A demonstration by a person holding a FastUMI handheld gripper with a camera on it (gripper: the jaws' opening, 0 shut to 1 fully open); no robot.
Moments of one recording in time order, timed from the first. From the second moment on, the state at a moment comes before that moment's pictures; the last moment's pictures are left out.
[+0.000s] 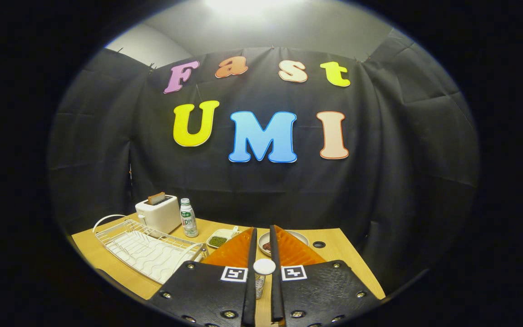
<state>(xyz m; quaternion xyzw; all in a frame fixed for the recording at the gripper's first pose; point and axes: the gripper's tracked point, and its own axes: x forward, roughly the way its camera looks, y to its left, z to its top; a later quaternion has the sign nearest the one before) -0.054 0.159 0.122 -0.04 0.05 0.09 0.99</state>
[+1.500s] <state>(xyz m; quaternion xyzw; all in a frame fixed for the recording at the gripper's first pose) -0.147 0.246 0.030 -0.06 0.27 0.17 0.95</state>
